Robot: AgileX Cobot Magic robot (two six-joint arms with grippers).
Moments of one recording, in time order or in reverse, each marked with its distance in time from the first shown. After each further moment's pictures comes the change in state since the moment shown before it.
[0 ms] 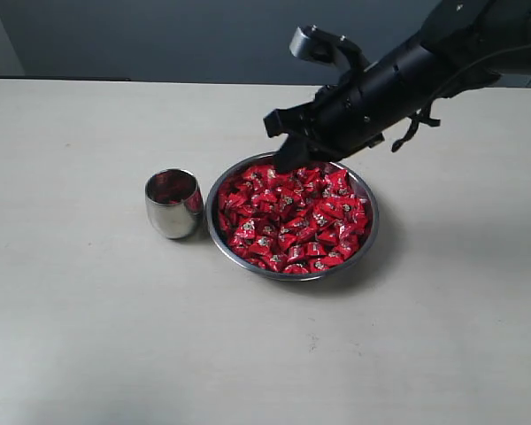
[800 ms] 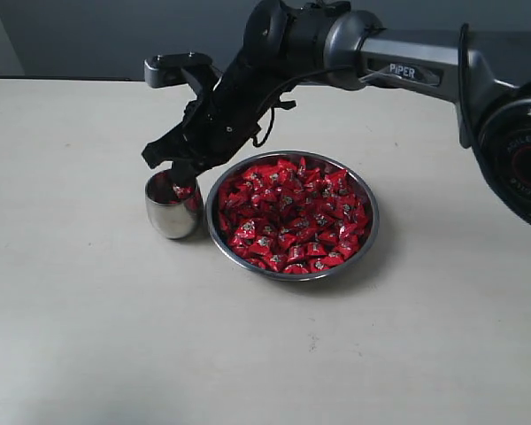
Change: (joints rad) left arm 0.000 0.000 0.000 0.000 0.000 0.000; right arm 0.242 0.425 -0.596 -0.270 0.087 0.157
